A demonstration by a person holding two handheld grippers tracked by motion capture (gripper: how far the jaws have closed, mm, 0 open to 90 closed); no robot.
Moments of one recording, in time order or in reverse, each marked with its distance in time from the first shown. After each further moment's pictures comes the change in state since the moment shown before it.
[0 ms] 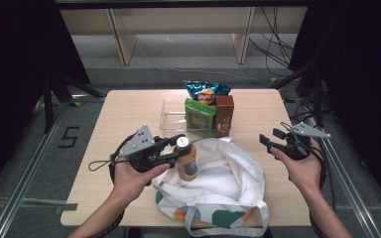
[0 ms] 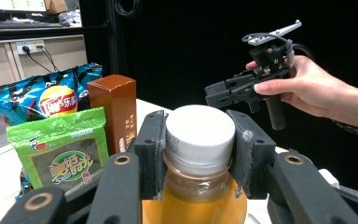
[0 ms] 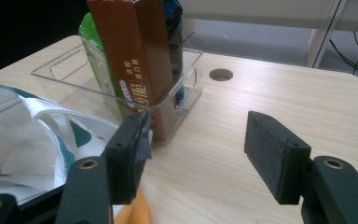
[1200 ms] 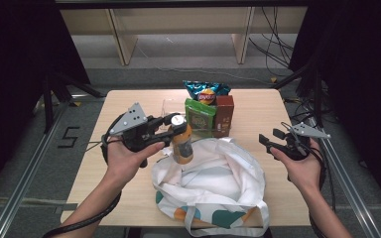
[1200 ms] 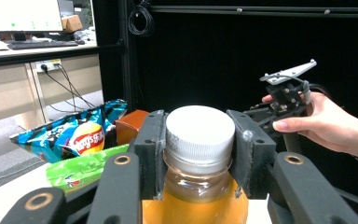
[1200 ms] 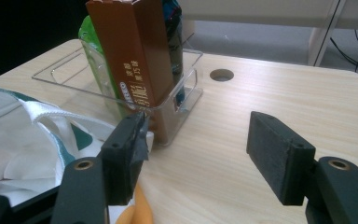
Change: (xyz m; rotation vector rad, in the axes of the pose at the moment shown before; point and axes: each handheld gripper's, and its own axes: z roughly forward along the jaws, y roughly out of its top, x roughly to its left) left arm 0.021 0.044 -0.002 -0.045 0.038 0.021; right arm -0.001 -0.002 0.001 -0.001 0.006 0.010
